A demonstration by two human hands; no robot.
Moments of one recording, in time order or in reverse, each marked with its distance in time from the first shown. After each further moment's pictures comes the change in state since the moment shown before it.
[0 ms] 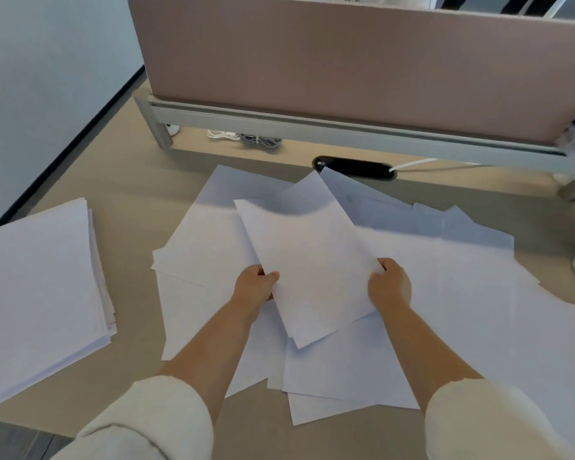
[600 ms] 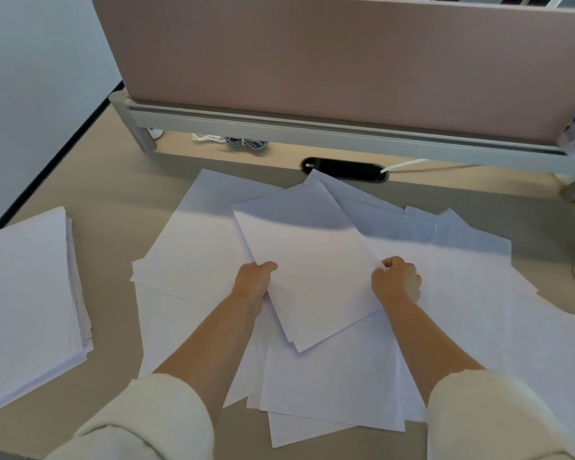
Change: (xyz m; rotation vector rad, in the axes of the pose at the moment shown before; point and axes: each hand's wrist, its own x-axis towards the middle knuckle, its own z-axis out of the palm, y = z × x) left_hand 0.018 0.028 0.040 -0.182 0.090 -0.090; right_hand 0.047 0.001 -0.019 -0.160 0.005 0.119
